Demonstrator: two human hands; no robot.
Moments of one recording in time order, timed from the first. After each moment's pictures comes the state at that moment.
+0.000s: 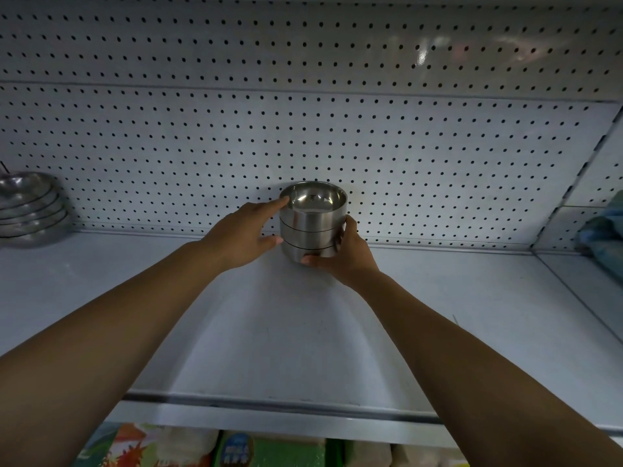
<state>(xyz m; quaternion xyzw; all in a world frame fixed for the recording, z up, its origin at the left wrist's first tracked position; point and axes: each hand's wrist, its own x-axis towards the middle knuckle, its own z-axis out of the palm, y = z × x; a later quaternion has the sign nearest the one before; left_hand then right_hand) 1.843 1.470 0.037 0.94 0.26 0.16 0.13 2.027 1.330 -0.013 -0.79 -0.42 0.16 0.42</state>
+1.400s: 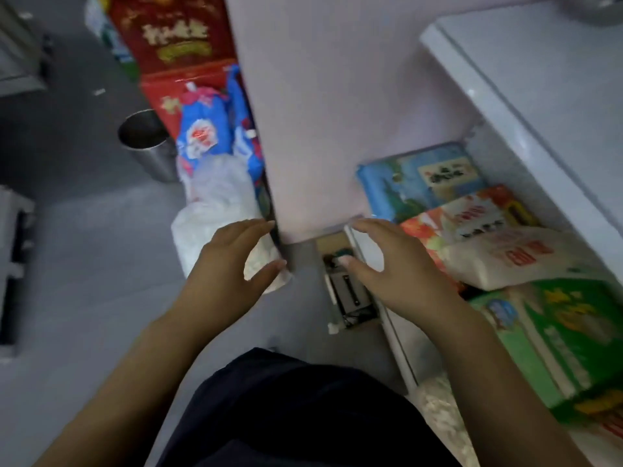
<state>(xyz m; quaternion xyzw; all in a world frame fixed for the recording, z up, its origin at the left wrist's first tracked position) 1.311 1.059 -0.107 0.54 0.79 0.24 0.16 1.530 1.204 -0.093 -0.40 -0.86 0.32 0.08</state>
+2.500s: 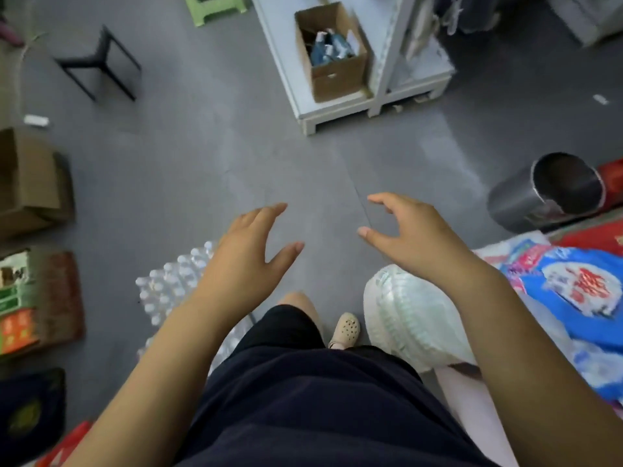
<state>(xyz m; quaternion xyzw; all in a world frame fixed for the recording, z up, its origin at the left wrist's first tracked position) 1.154 0.814 -0.119 -0.22 0.93 0.31 0.03 0.993 1.017 -0.129 0.27 -0.89 0.27 -0.25</state>
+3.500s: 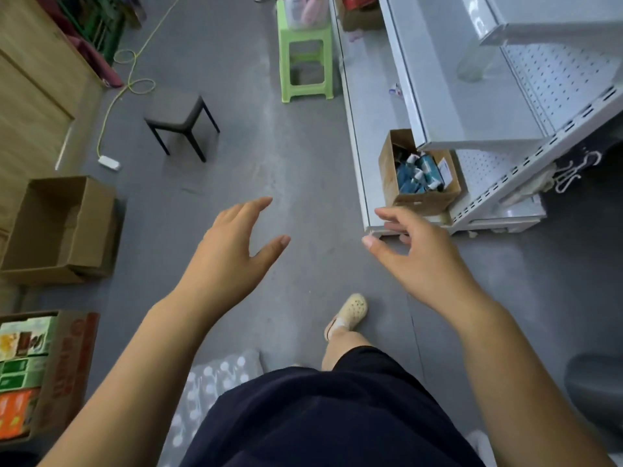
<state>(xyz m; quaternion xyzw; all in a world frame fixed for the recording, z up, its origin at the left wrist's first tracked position) 0.937 0.397 -0.103 -0.32 0.90 0.27 -0.07 0.746 0.592 -0.117 0.32 -0.84 0.37 -0.23</state>
